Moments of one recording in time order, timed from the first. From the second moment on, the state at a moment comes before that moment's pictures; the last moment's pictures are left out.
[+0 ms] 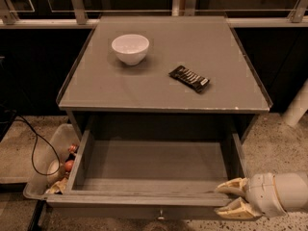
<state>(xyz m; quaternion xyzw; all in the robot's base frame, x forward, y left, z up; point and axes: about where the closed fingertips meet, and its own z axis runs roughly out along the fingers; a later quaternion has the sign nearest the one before) 0.349 -0.208 0.643 -0.56 0.73 0.24 0.32</state>
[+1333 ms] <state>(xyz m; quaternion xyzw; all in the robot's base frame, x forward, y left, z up) 0.342 -0.208 0.642 -0.56 0.73 0.24 0.31</state>
